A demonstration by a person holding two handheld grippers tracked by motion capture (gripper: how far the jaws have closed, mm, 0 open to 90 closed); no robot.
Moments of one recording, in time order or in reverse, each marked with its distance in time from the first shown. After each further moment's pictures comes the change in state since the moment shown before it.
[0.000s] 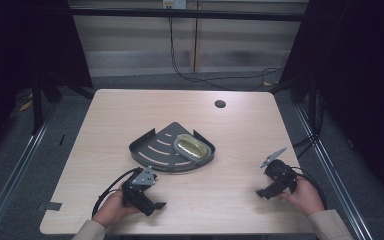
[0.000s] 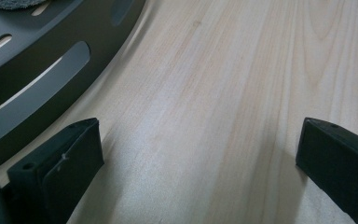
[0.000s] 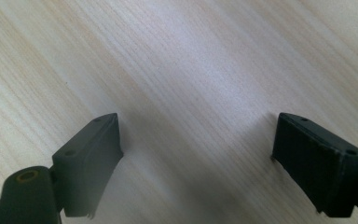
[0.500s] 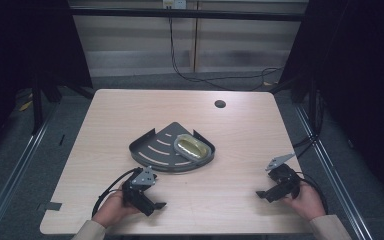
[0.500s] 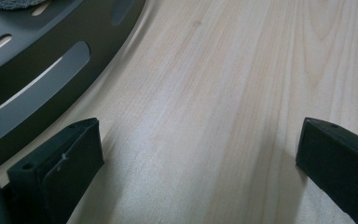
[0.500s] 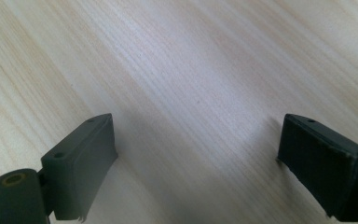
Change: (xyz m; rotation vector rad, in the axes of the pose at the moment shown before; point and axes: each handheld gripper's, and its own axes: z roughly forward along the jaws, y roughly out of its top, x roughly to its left) left arm 0.000 0.000 0.000 -0.001 0.000 0.000; right arm -0.001 -0.019 0.003 -0.164 0.006 -0.012
